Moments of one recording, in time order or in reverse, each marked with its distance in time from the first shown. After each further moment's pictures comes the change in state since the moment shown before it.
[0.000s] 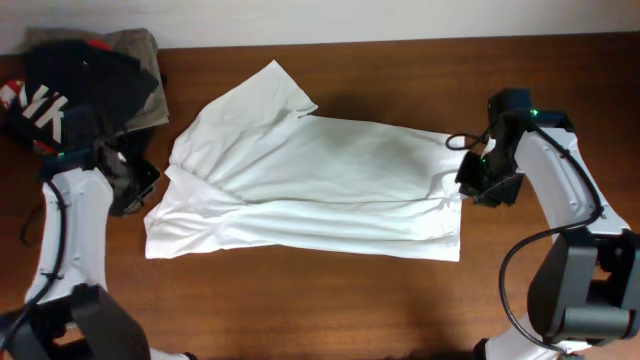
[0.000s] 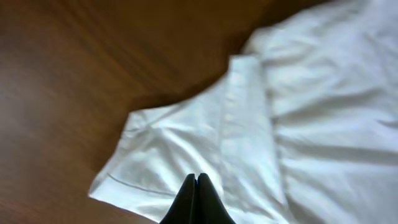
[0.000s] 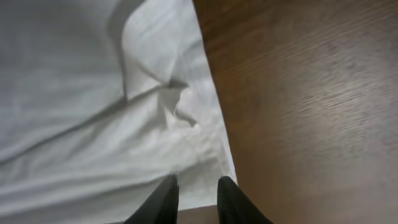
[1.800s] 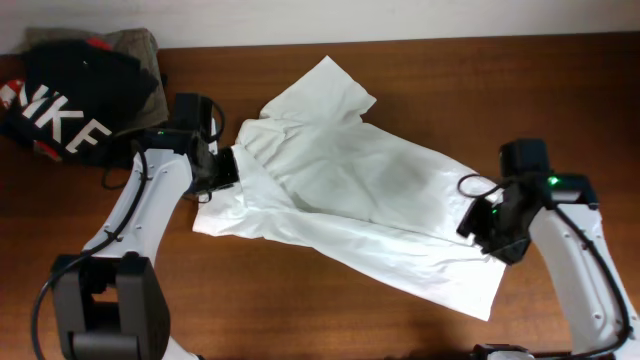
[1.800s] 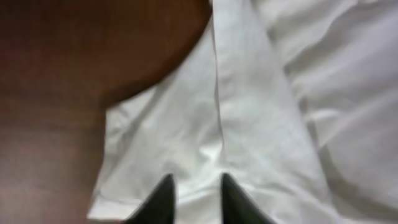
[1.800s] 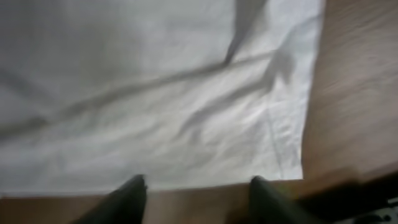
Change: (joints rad) left arm -0.354 0.113 0.011 0.055 0.016 0.196; right arm 0.026 -0.427 -0.336 -0.040 -0.008 0.159
